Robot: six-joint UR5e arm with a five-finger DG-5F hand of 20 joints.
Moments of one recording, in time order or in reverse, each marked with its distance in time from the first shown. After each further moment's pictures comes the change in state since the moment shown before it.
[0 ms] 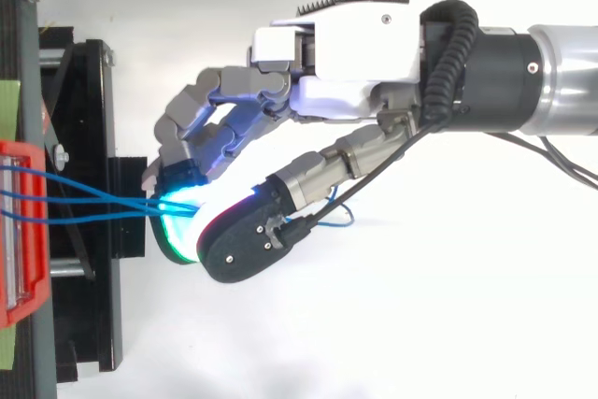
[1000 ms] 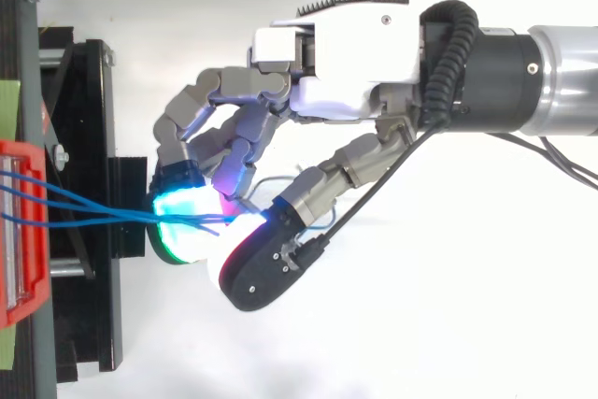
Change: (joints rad) arm 0.000 0.000 0.000 -0.002 0.000 0.000
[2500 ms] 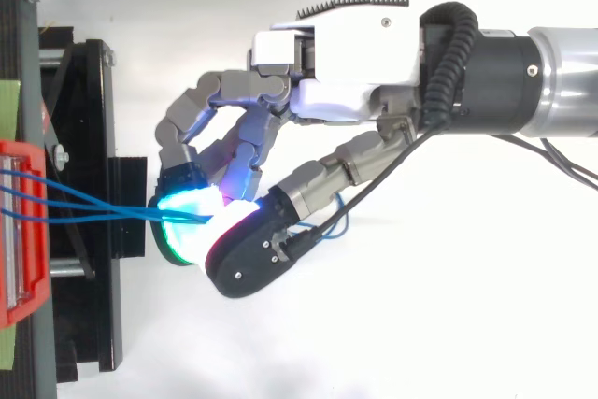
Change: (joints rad) arm 0.001 0.000 0.000 -0.002 0.000 -0.005
